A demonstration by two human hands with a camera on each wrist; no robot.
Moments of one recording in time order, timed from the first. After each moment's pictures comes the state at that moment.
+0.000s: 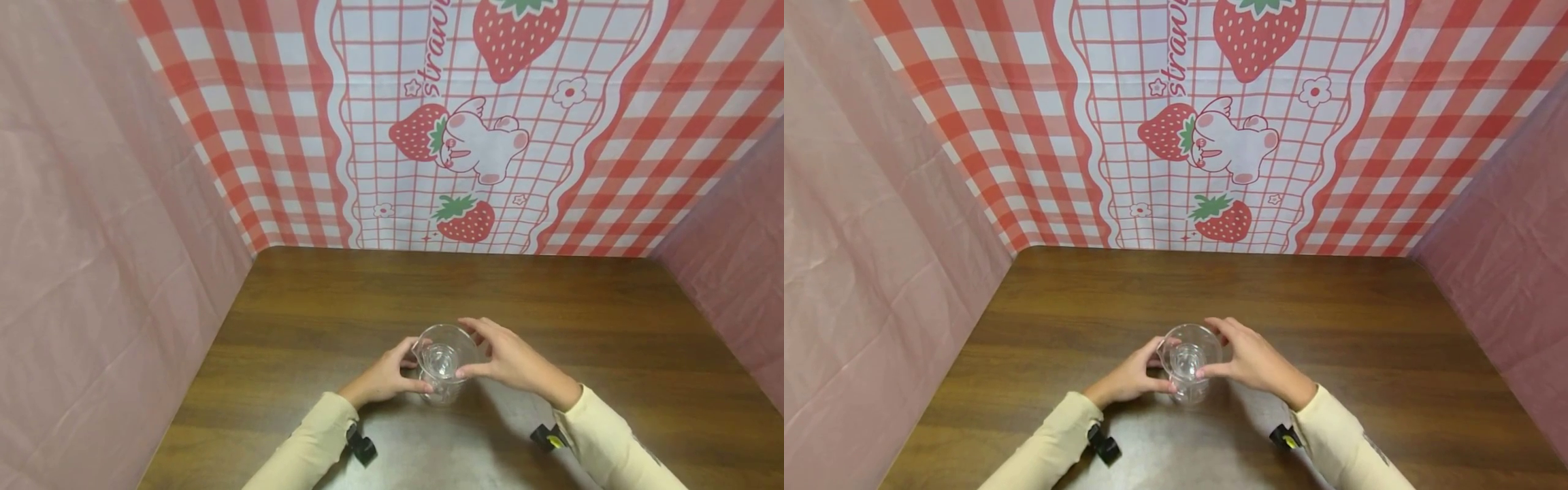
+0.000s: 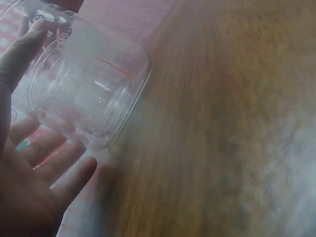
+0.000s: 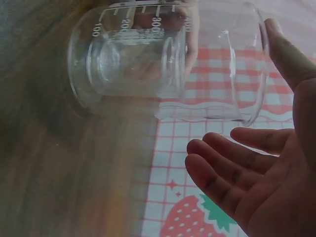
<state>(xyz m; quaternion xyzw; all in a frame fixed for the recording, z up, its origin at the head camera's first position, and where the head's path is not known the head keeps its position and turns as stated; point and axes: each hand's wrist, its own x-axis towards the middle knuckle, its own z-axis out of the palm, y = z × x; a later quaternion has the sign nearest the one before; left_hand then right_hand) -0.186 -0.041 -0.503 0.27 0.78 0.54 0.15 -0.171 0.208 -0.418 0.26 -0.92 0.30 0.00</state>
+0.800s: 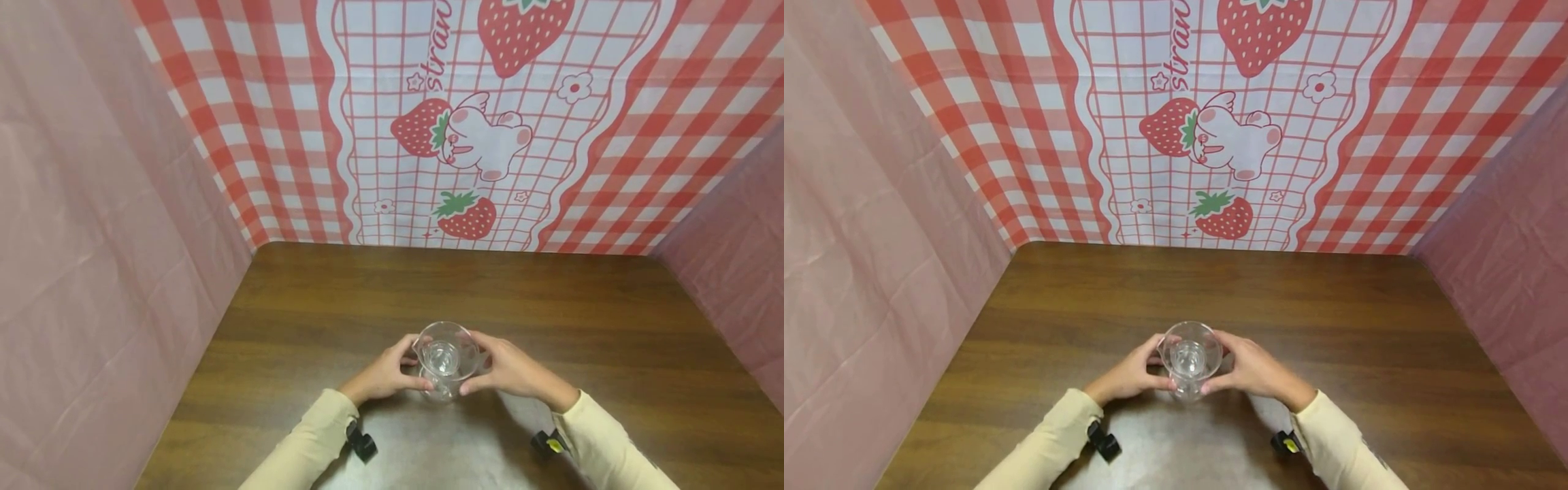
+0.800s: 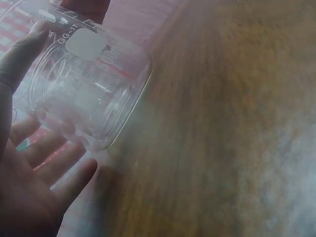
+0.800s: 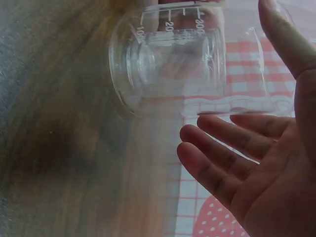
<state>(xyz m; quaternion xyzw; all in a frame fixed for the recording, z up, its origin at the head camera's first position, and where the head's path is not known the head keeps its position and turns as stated) -0.189 -0.042 -0.508 0.27 0.78 0.54 0.16 -0.171 0.216 -0.444 0.28 -0.89 0.34 -0.07</state>
